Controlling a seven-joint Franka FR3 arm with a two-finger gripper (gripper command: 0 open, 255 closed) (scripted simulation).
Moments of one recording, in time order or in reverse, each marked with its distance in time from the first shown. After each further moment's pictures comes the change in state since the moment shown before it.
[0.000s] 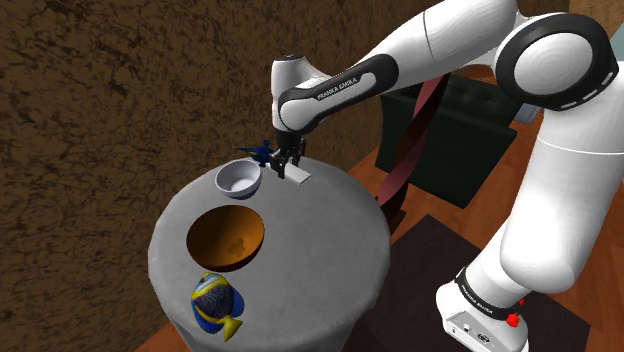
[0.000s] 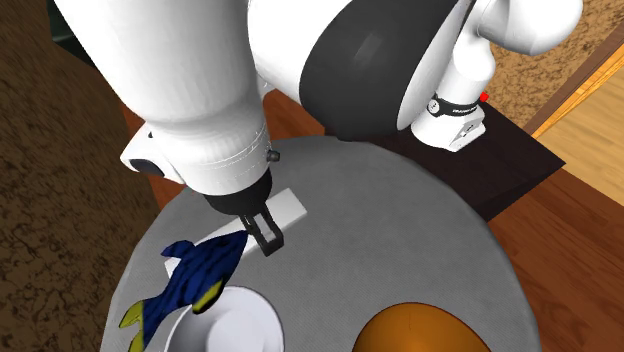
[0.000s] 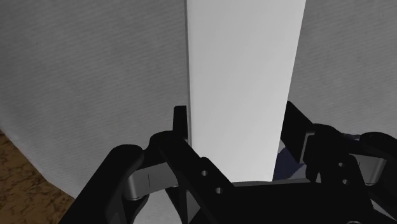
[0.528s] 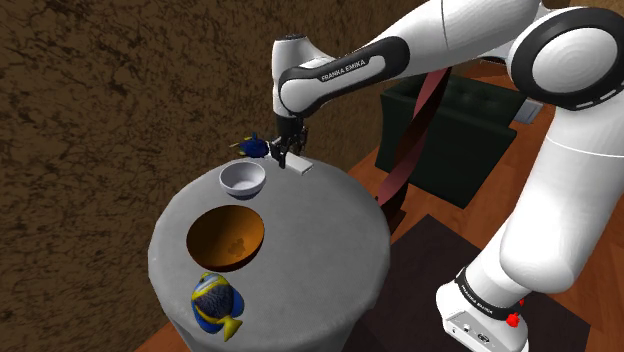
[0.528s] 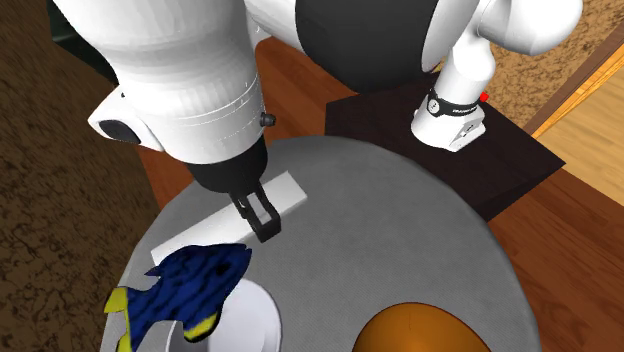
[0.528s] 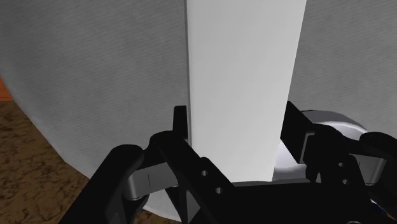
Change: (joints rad) arm -0.006 -0.054 0.005 0.037 0.019 -0.089 -0.015
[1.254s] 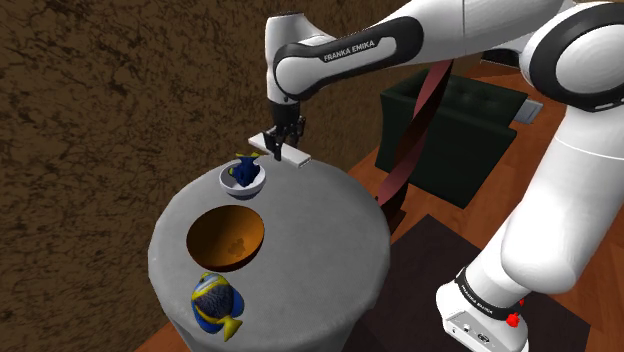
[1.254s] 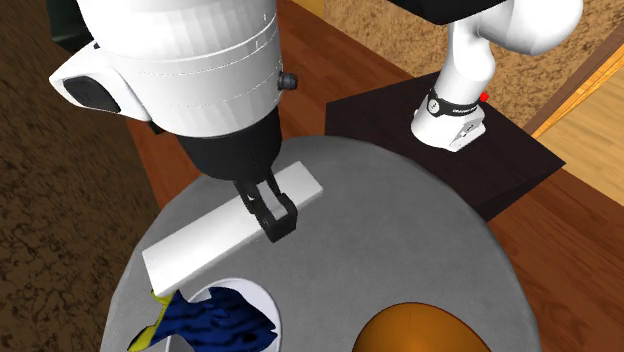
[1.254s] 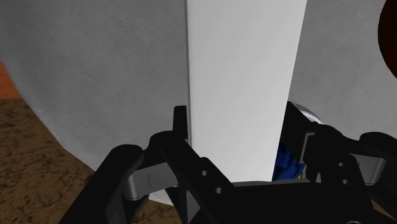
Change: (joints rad) arm 0.023 -0.050 0.021 0.051 0.014 -0.101 0.033
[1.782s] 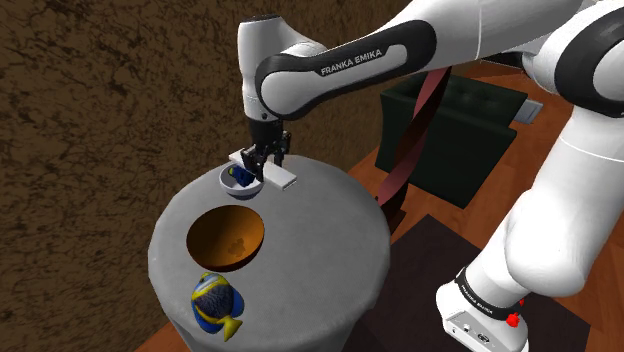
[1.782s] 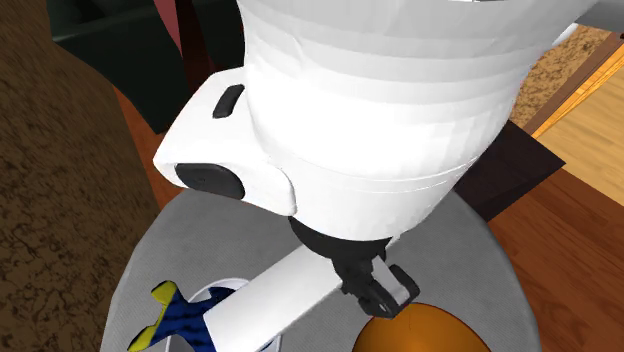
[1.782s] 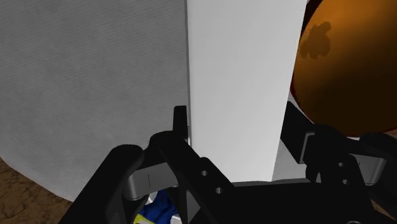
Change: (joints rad) arm 0.099 -0.028 0.072 -0.035 -0.002 0.002 0.171
